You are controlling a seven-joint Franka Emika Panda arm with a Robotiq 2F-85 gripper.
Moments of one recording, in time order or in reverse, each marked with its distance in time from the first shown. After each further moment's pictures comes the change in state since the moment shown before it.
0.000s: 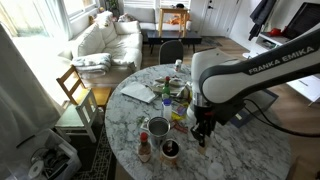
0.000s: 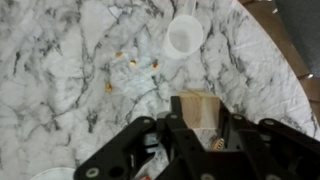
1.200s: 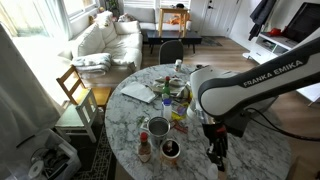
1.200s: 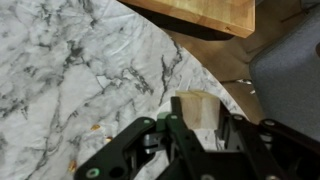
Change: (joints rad) arm 0.006 0.036 0.016 -0.050 0.052 -0.187 -0.200
